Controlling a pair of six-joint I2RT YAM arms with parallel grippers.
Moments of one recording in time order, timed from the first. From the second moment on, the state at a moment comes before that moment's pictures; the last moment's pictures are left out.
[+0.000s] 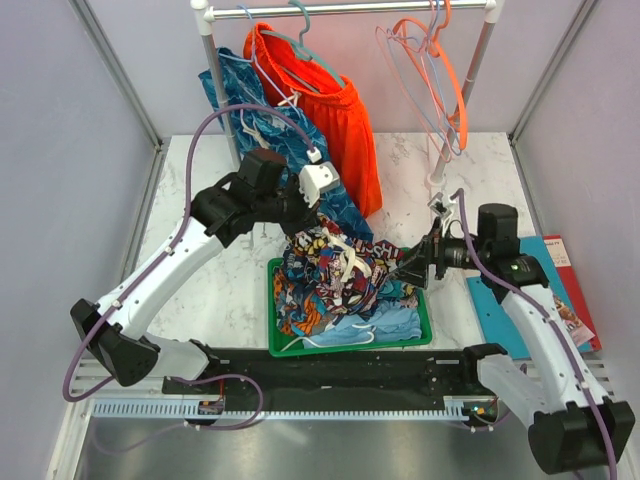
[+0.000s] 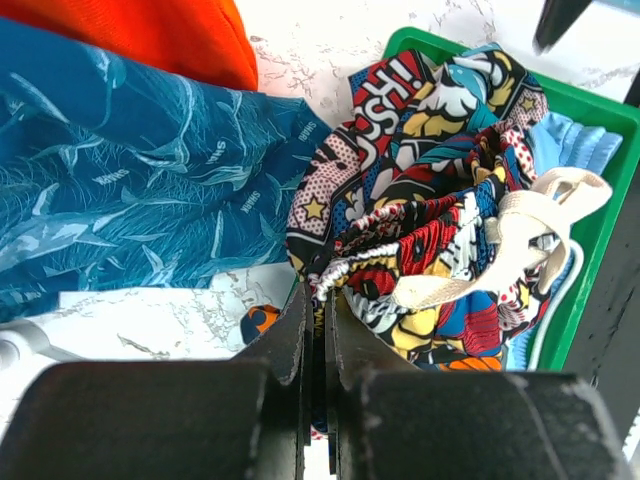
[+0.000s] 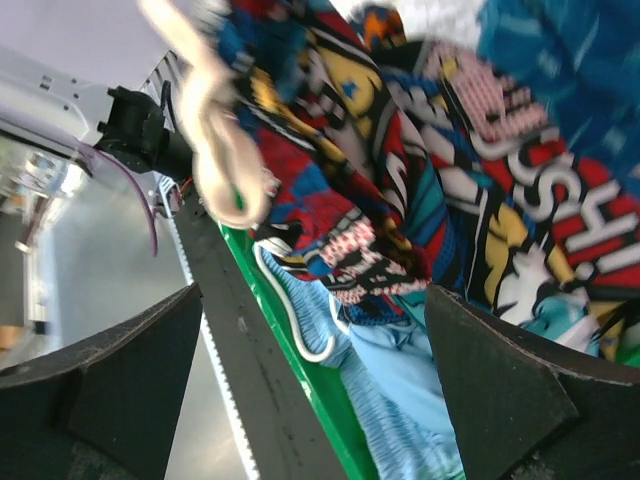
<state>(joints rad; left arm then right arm) -0.67 1.36 1.48 -0.77 0.32 0.33 0.13 0.87 0.81 -0.53 -1.03 0.06</state>
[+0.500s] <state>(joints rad) -0.62 1.36 1.46 -0.74 0.35 0.25 0.31 0.98 0.57 -0.20 -0.95 0.35</state>
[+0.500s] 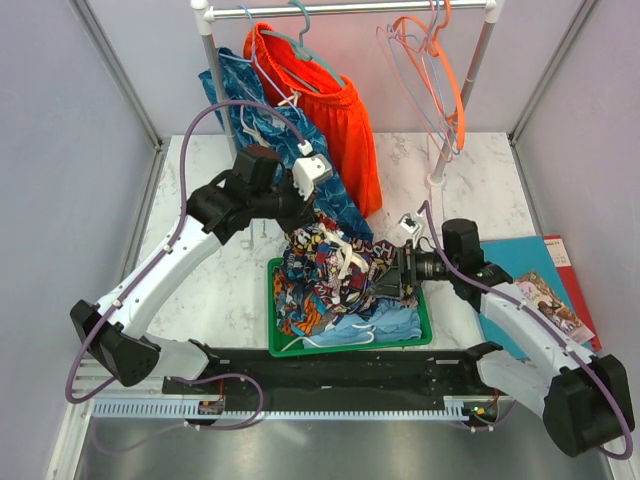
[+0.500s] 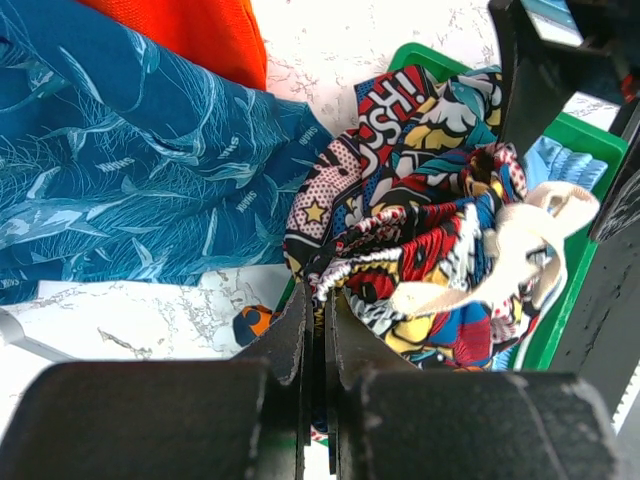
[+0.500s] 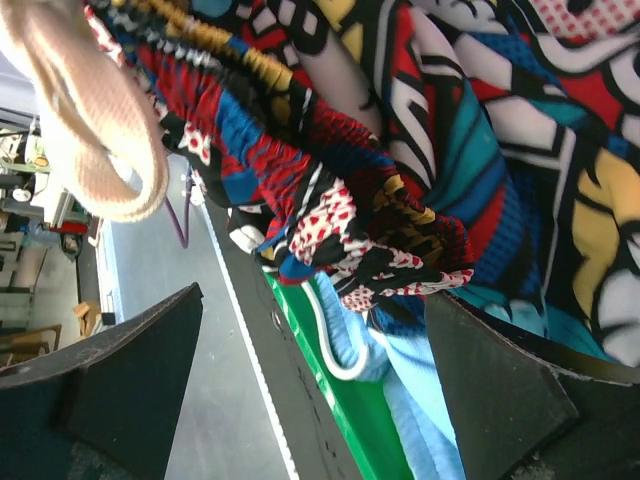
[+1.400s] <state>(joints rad) -0.59 1.29 1.47 -0.71 0.38 0.23 0.35 0.99 0.88 -0.18 -0.82 0.38</state>
